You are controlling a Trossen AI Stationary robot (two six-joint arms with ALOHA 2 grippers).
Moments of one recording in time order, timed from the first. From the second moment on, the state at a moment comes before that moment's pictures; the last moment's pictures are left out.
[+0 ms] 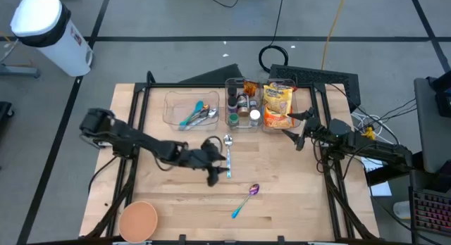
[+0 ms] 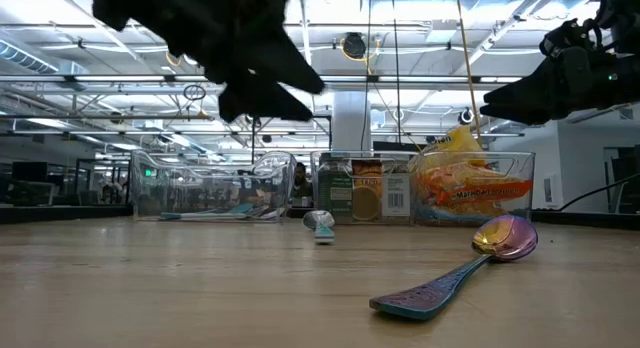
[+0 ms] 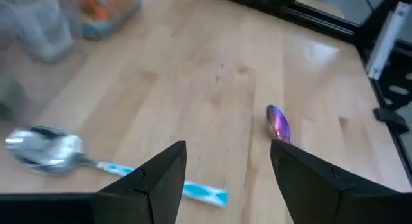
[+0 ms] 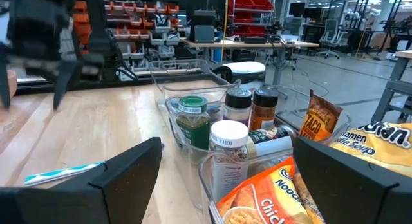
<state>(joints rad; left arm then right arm) -0.25 1.58 0.84 0.20 -0.23 -0.45 -0.24 0.05 0.06 -0.05 0.13 -0.02</state>
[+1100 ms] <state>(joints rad) -0.29 1.81 1.07 -0.33 0.02 -0.55 -0.24 0.05 0.06 -0.05 0.13 -0.02</state>
